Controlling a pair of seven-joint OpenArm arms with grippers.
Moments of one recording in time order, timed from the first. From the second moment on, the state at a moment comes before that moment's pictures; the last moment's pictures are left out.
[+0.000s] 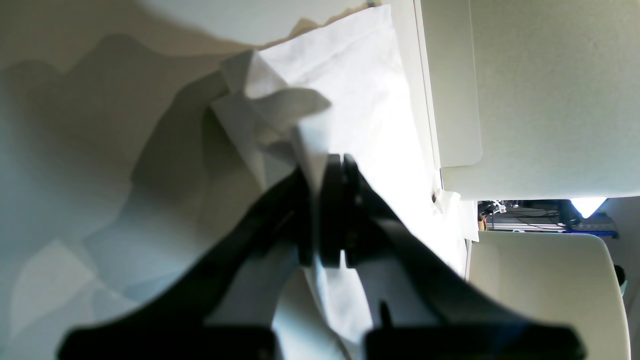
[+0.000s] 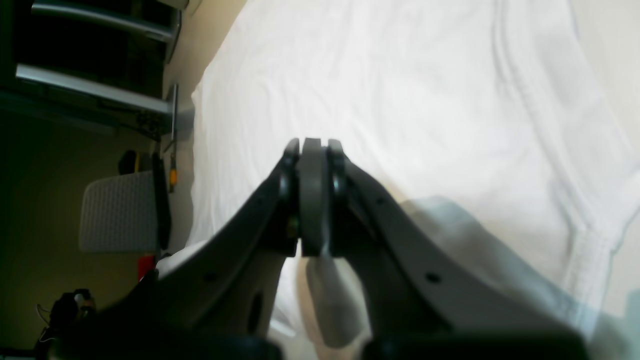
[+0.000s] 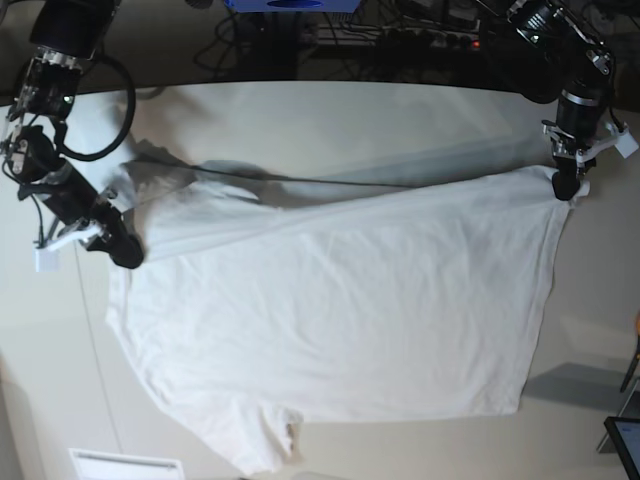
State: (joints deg) left arm 11.9 -1.8 -59.2 93.5 -67.0 -7.6 50.4; right arm -5.3 10.5 24.6 90.0 66.2 11.2 -55.7
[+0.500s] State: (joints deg) left arm 7.6 -1.8 -59.1 92.8 -63.4 -7.8 50.5; right arm -2.3 10.8 24.6 82.9 66.0 11.4 -55.8
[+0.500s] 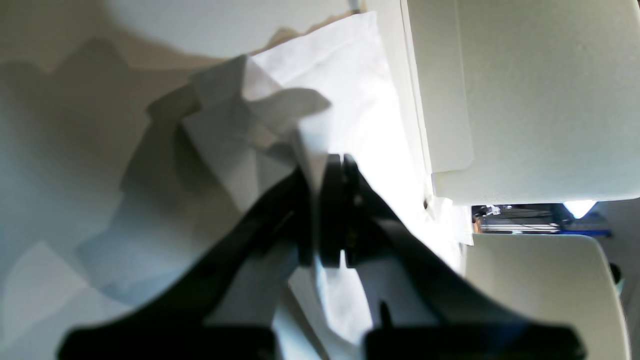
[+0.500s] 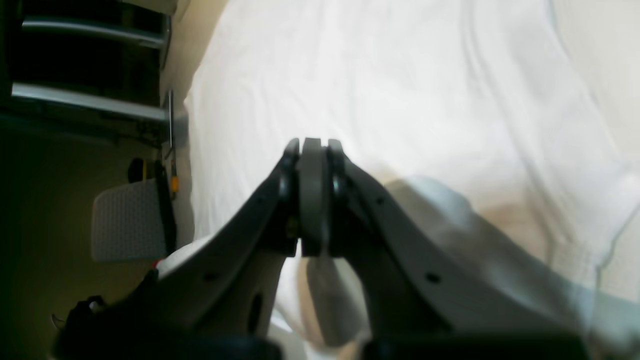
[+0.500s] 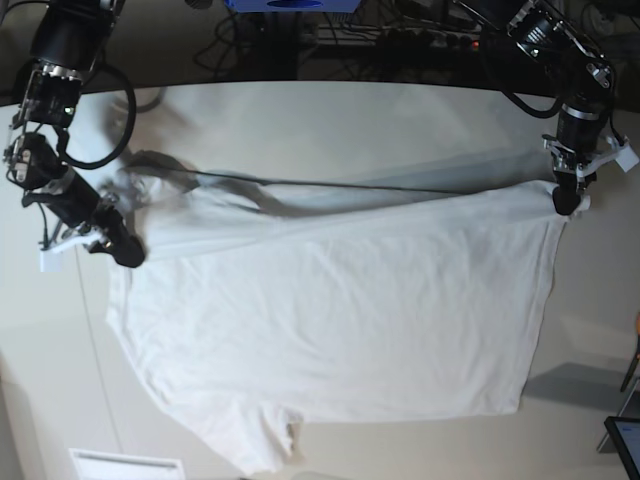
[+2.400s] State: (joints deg) left arm -1.4 -1.8 -59.4 81.7 -47.2 -7.4 49.9; right arm 9.9 9.5 19.7 71.5 60.4 11.2 -54.8
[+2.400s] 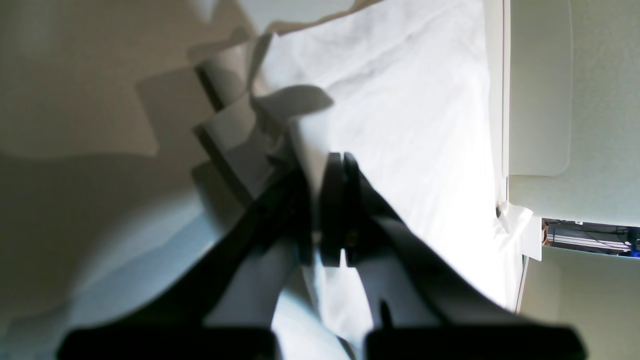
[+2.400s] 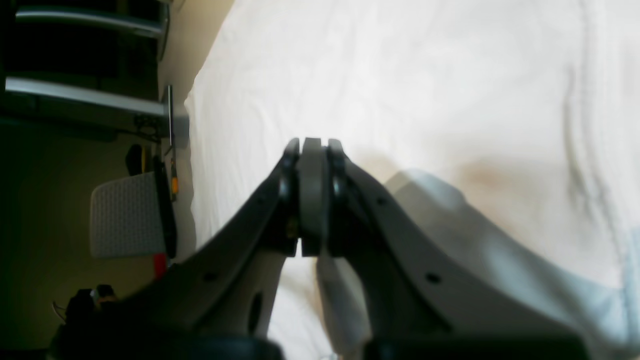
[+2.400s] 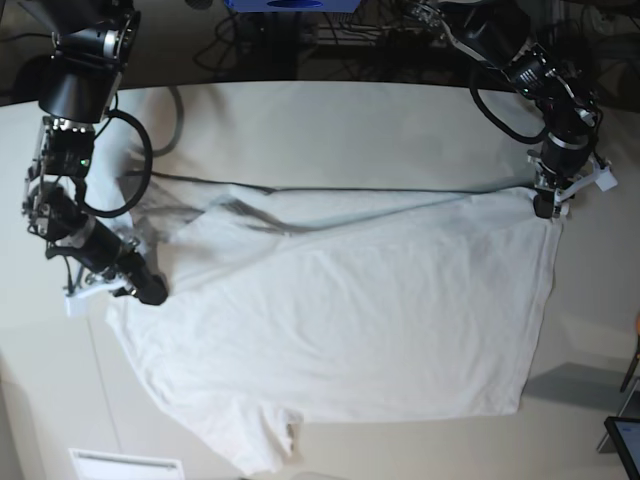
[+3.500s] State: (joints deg) left arm -3.8 -2.0 -59.8 81.5 -52.0 -7.4 49.9; right arm 10.8 8.6 20.0 71.1 60.4 11.2 -52.0
